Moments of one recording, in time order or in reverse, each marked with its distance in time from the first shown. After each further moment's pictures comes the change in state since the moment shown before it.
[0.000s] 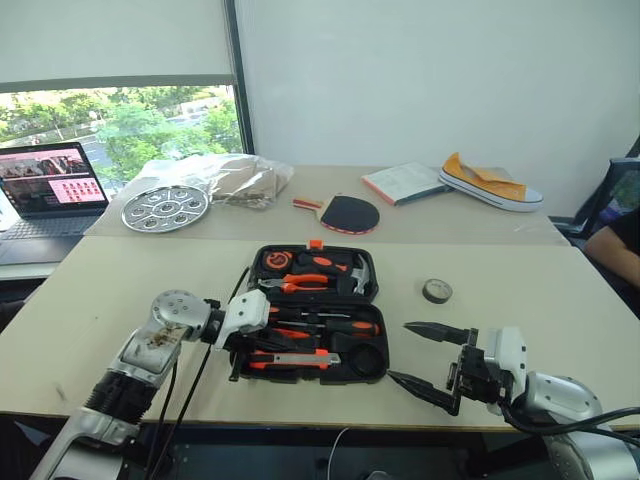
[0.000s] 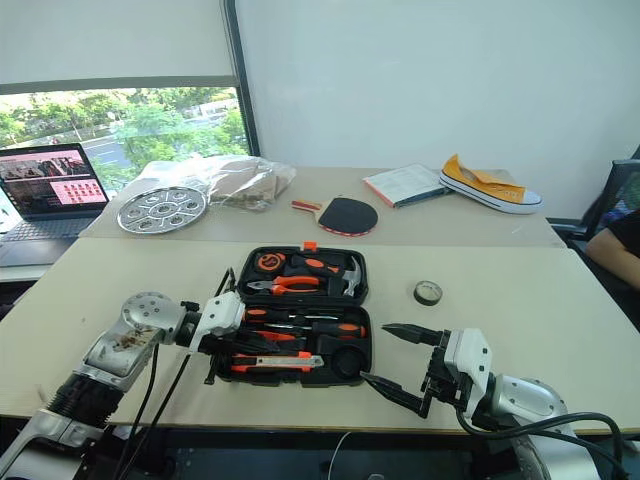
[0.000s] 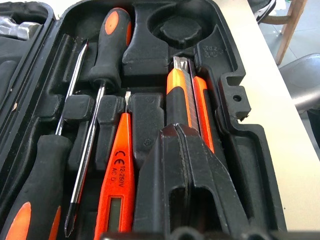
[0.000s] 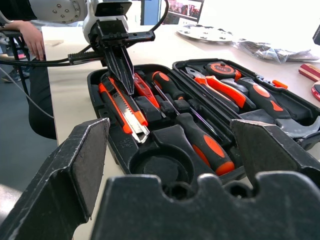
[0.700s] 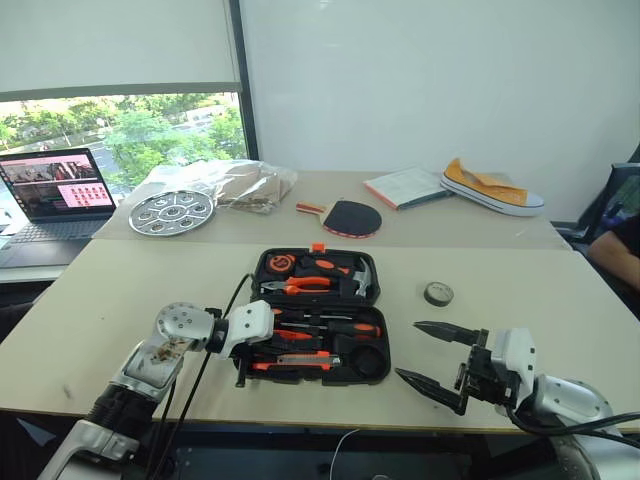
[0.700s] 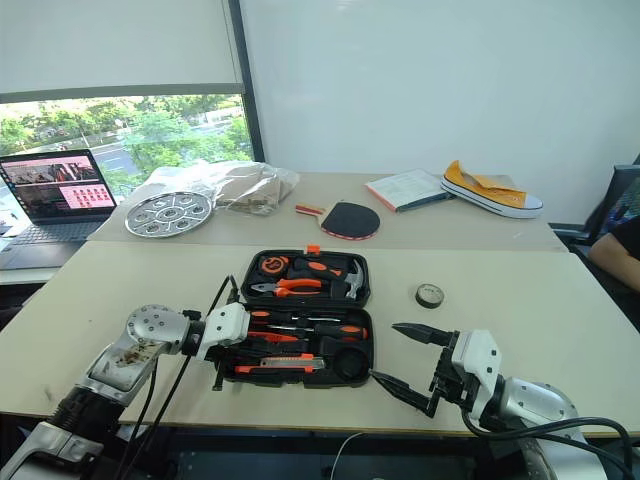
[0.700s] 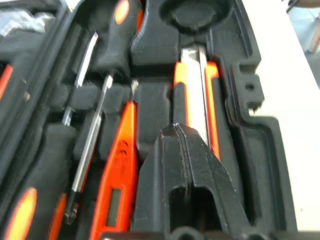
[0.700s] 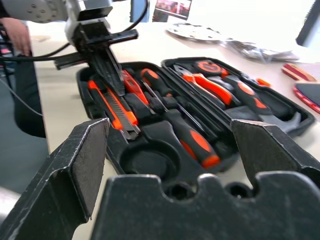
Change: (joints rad) left arm 0.074 -0.002 -0.013 -0.015 0.057 -0.081 0.117; right arm 0.043 -0.004 -0.060 -0.002 -0.015 -0.003 -0.009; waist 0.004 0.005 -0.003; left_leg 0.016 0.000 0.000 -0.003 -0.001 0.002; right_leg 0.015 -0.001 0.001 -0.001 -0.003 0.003
